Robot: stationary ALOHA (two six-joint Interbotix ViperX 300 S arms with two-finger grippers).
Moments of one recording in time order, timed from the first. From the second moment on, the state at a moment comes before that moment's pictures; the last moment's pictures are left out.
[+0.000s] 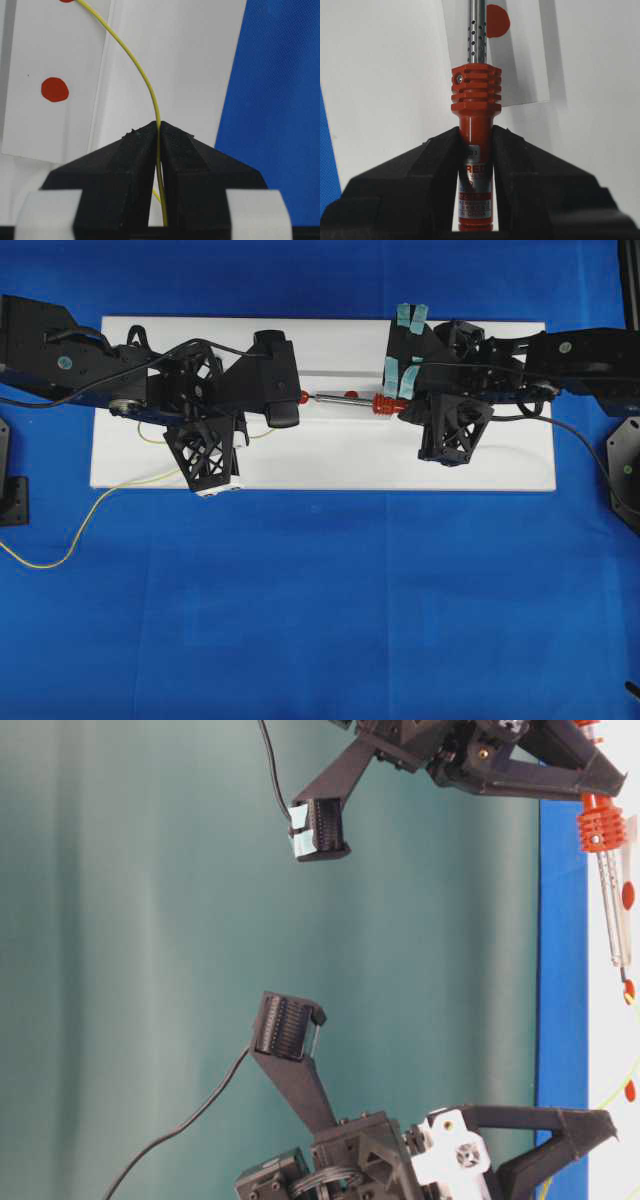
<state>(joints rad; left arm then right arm) 0.07 -0.01 0.54 0.00 0.53 -0.12 -0.20 -0.09 0.76 0.05 0.32 0.08</state>
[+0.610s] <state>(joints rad) 0.07 -0.16 0.55 0.00 0.66 -0.11 -0.20 -0.09 0.76 0.05 0.32 0.08</state>
